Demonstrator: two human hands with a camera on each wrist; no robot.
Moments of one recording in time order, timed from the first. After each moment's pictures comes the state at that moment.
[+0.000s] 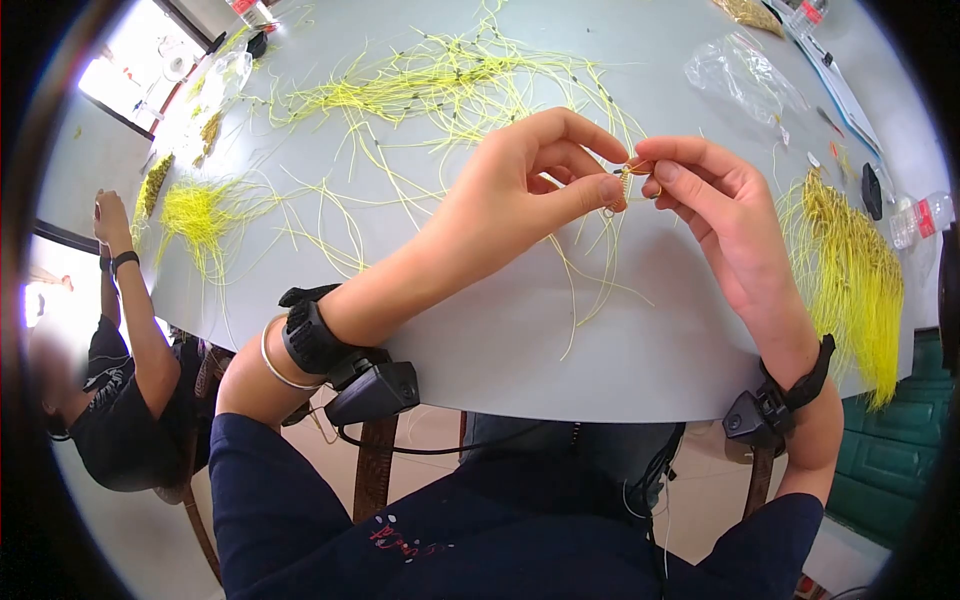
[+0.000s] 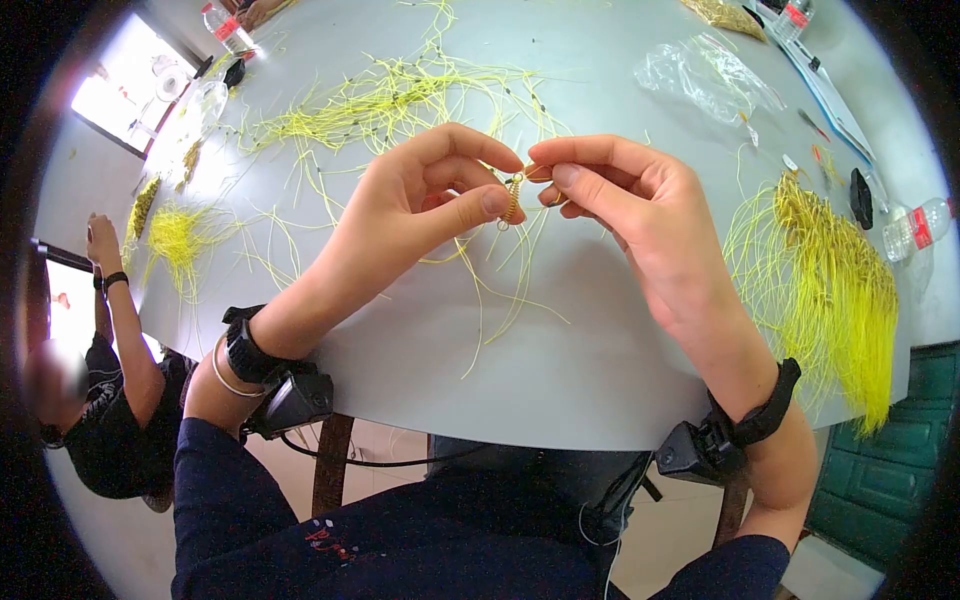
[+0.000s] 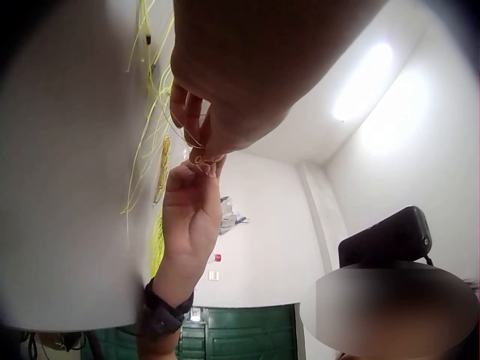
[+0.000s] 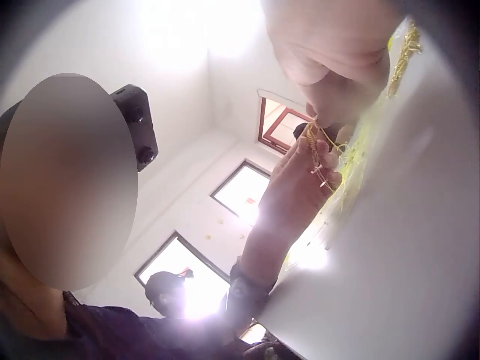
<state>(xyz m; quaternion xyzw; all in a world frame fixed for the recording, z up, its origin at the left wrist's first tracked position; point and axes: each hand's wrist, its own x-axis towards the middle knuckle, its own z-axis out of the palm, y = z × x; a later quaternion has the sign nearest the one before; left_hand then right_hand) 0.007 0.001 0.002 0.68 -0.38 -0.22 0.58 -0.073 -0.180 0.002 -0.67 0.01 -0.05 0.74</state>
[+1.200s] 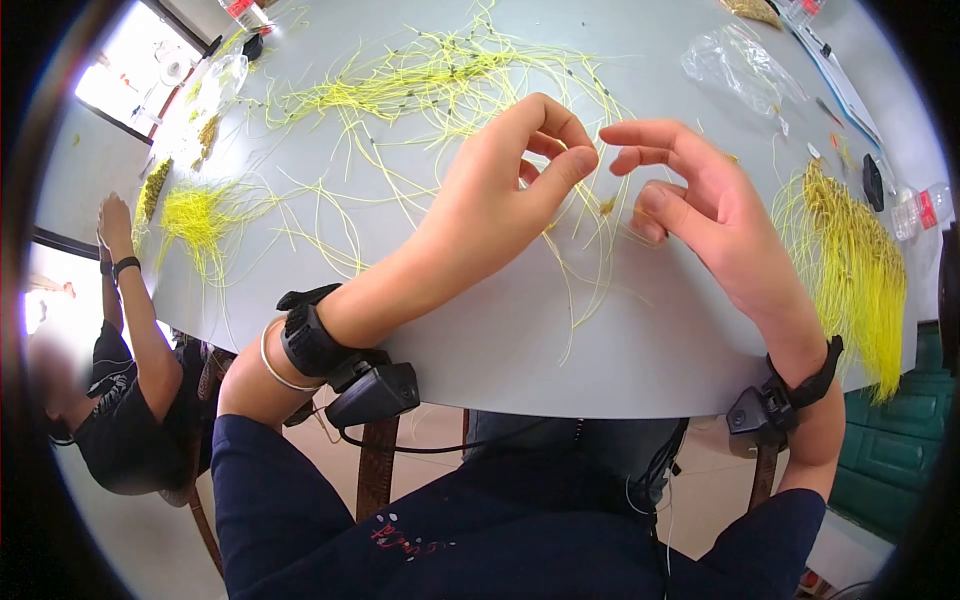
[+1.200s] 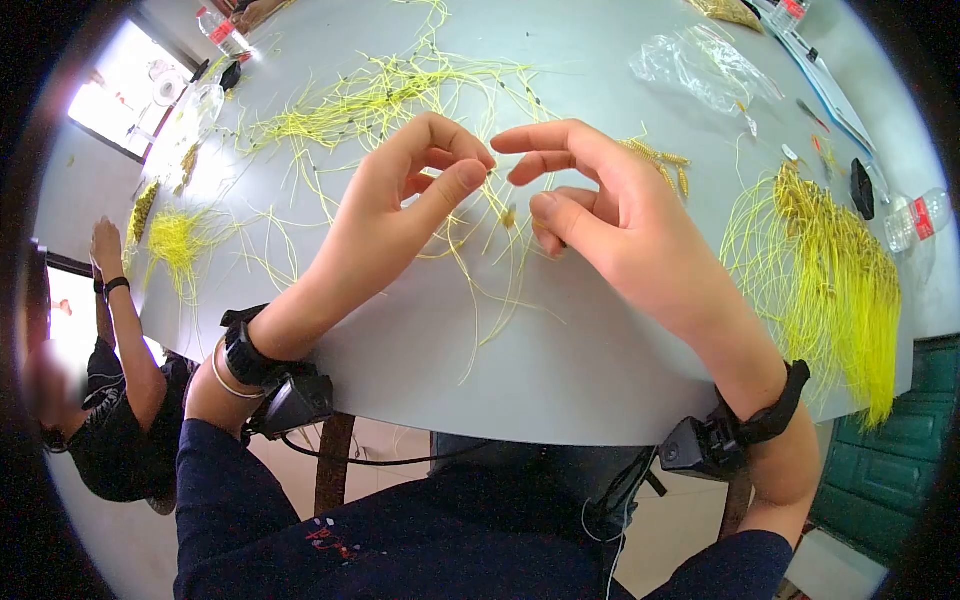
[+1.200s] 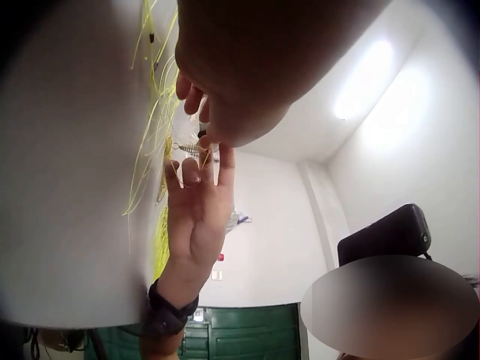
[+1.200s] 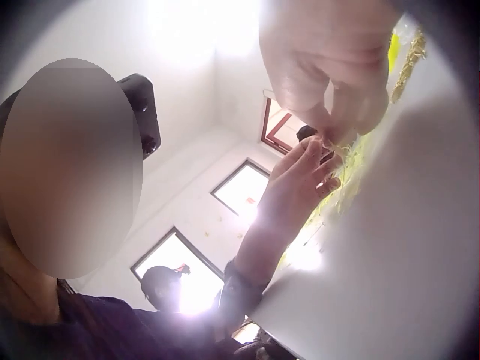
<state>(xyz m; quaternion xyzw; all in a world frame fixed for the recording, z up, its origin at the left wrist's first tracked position) 0.007 0.001 -0.008 0.75 -0.37 -0.08 0.54 -0.081 -0.170 0.009 -0.72 -0.06 0.00 0.69</state>
